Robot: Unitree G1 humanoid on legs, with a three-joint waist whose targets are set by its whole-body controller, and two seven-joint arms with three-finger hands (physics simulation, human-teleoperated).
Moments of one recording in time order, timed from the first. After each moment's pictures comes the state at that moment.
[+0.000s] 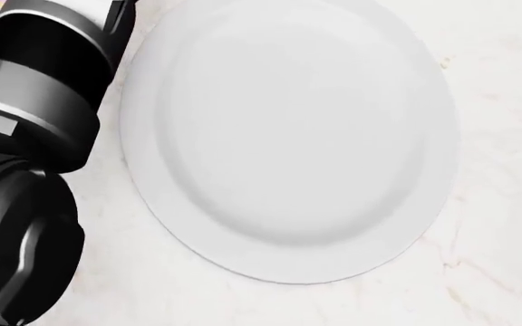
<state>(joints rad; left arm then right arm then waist) -1.70 0.13 0.27 1.37 0.45 -0.13 0.15 -0.22 -0.69 -0.77 -0.97 1.09 0.87 -0.51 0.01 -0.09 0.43</state>
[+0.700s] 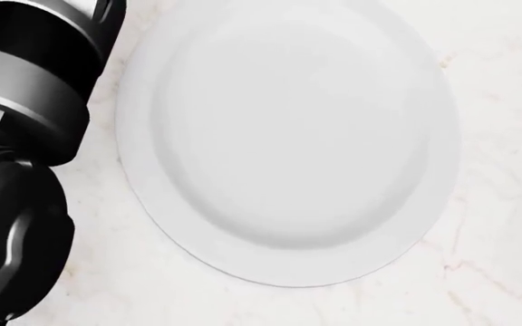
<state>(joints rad) -1.73 0.15 0.26 1.40 0.43 -0.15 0.13 -0.25 -0.68 -0.72 -0.96 1.06 0.87 -0.52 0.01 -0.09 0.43</state>
